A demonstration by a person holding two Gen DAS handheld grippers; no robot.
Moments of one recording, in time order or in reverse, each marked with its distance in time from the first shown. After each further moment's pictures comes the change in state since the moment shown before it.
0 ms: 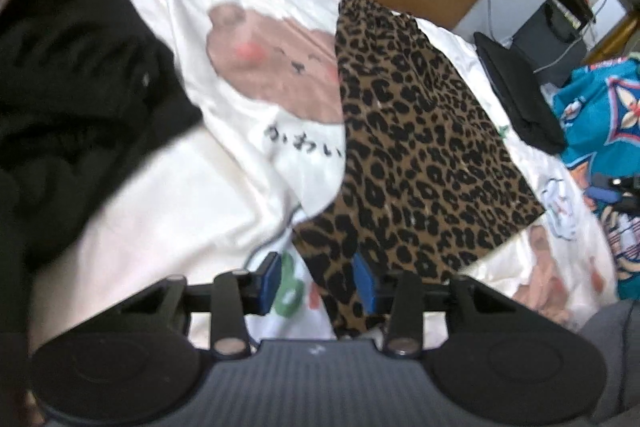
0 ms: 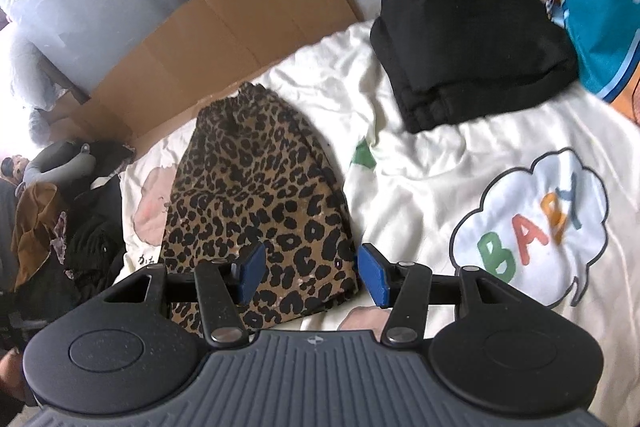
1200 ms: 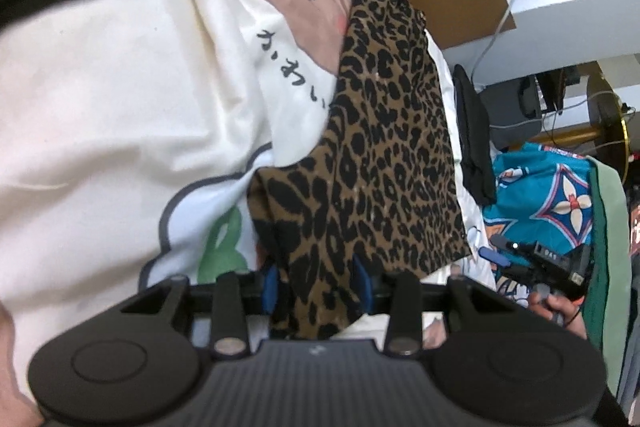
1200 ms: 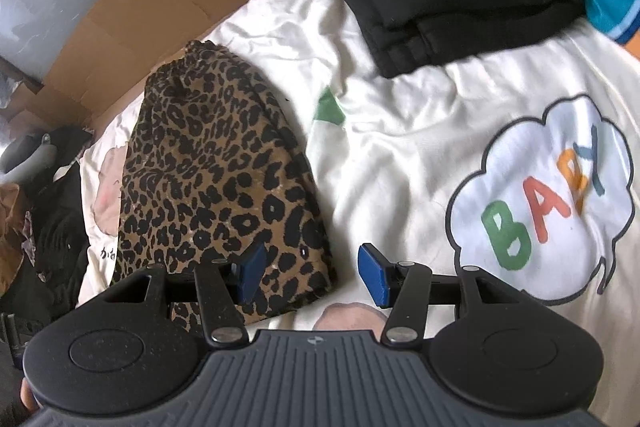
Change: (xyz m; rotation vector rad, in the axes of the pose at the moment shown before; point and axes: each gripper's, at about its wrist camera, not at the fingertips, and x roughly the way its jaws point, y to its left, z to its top) left arm 0.073 0.037 -0.023 -0.364 0.076 -0.361; right arm 0.059 -0.022 0.001 0.094 0.144 -0.053
